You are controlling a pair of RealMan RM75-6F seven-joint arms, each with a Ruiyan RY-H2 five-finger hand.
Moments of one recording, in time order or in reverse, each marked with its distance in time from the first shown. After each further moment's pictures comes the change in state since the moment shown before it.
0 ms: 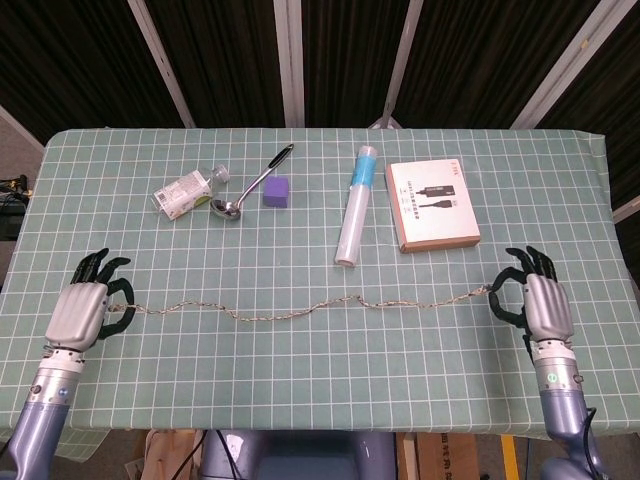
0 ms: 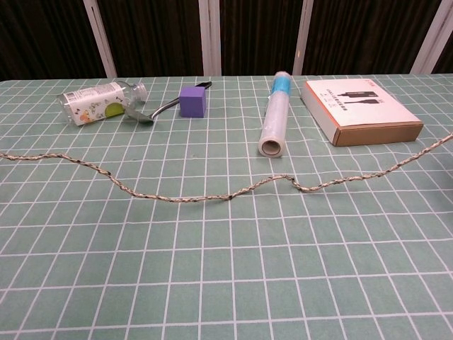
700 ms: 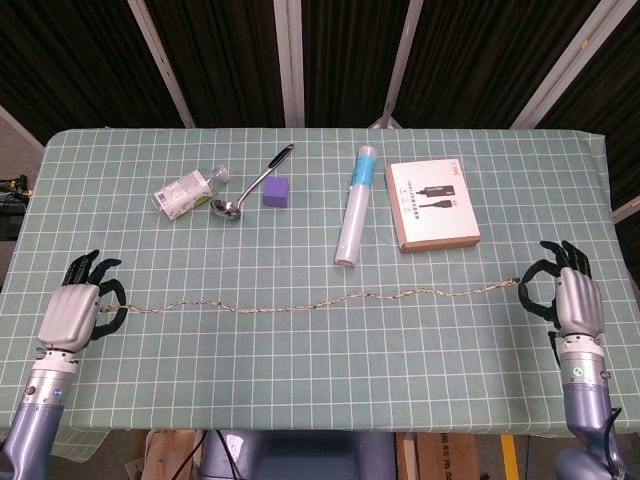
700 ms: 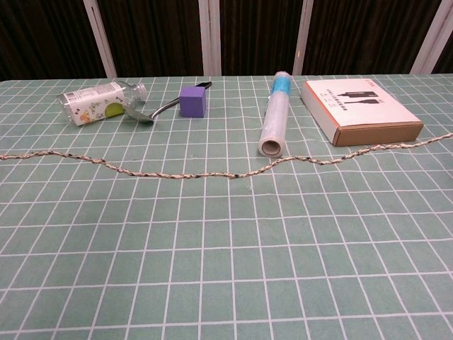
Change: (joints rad) left arm 0.015 -0.012 0.002 0.045 -0.003 -0.001 -0.016; right arm -0.019 0.032 0.041 0.063 0.050 -0.008 0.061
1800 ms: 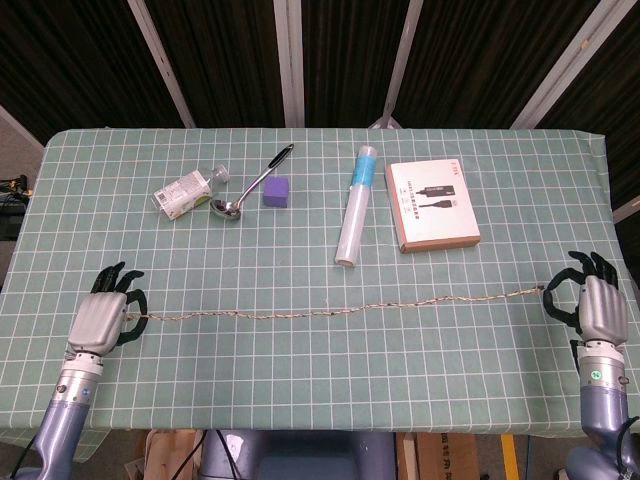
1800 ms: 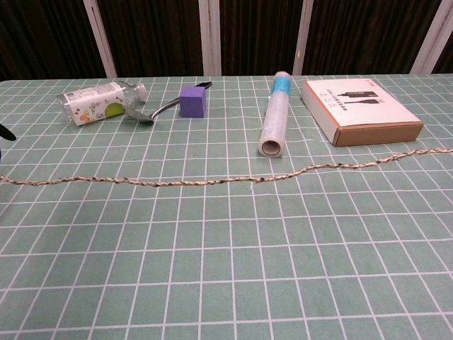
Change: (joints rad) left arm -0.023 -0.132 0.012 0.097 -0.028 -0.052 0.082; right arm -0.027 -0.029 -0.009 0.133 0.051 -0.028 0.009
